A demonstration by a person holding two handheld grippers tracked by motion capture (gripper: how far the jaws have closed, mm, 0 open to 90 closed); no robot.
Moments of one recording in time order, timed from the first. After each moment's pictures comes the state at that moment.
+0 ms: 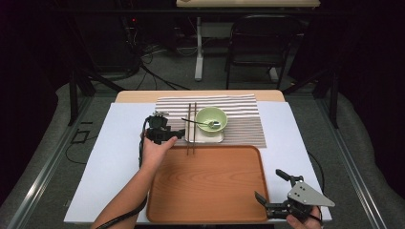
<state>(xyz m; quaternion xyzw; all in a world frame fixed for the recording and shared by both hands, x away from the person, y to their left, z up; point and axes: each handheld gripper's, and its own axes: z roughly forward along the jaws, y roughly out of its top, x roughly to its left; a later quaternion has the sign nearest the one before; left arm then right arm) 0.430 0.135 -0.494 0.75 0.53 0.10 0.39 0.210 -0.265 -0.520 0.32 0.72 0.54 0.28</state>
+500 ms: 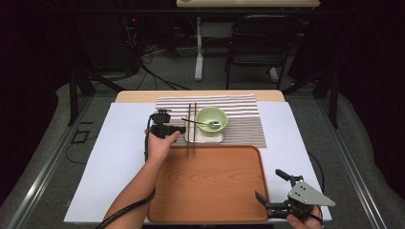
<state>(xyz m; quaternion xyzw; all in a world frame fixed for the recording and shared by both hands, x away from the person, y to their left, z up) 0.463 0.126 -0.513 0.73 0.57 0.08 0.36 0.211 -0.266 -0.521 0.32 0.72 0.54 0.28</state>
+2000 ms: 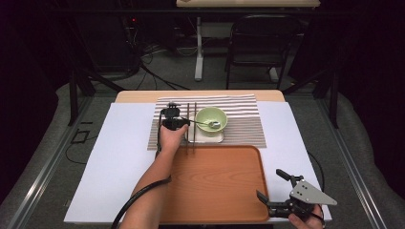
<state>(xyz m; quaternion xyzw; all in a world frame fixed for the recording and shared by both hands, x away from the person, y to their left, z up) 0.507 0.099 -0.538 0.71 0.60 0.09 0.35 0.213 -0.271 -0.523 0.33 0.72 0.55 0.27</state>
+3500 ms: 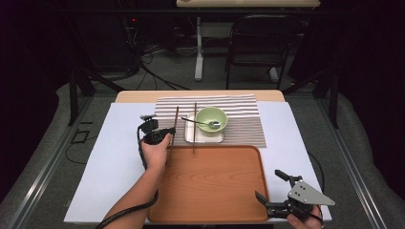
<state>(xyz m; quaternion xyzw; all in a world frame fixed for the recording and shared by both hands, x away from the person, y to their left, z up) 0.427 0.155 -0.518 0.60 0.67 0.03 0.45 0.212 -0.267 -0.523 0.32 0.73 0.54 0.27</state>
